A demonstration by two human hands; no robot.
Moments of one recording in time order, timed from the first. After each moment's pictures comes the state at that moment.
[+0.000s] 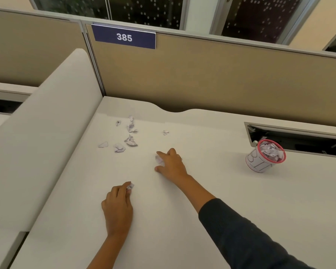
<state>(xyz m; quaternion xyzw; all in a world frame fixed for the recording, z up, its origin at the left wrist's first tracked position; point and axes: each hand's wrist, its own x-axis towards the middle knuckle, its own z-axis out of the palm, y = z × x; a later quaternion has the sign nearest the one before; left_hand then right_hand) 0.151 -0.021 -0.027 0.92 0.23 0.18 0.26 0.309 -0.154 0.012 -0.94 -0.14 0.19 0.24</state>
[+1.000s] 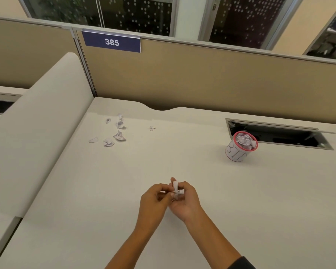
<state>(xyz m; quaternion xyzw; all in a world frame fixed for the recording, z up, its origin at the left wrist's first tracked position) 0.124 -0.143 0.060 0.74 0.15 0.00 0.66 0.177 -0.243 0.048 -0.24 0.37 0.28 0.85</state>
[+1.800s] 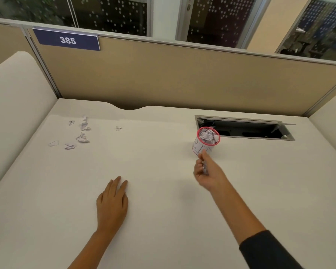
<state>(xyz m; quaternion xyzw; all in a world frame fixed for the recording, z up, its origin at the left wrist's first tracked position) 0.135 -0.157 -0.010 0.97 0.11 0.06 0.21 0.253 -0.414 0.098 -0.35 0.35 0.17 0.85</state>
